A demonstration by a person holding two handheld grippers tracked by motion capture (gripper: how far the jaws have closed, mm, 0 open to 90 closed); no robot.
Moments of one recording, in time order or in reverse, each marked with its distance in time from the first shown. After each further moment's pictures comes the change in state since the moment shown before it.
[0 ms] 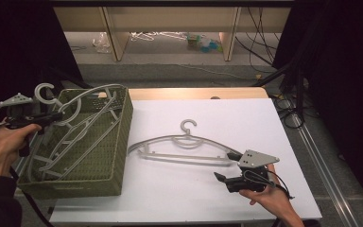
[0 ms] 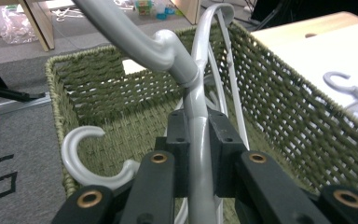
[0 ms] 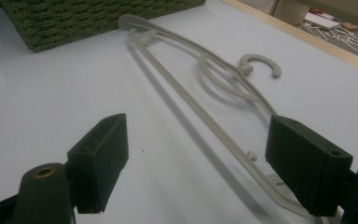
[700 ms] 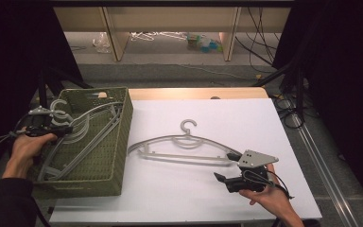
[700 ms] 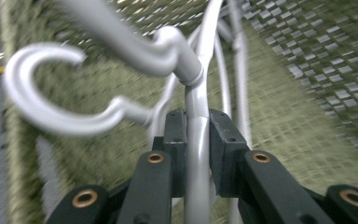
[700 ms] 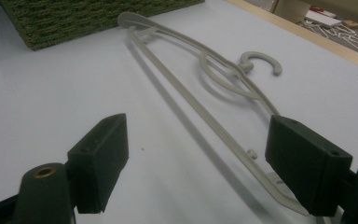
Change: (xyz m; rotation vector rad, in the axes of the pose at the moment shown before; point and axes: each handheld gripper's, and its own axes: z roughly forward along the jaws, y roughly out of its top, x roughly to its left) left arm -0.003 -0.034 0.041 0.221 0.081 0.006; right arm 0.000 -0.001 0.001 0.020 0.005 0.001
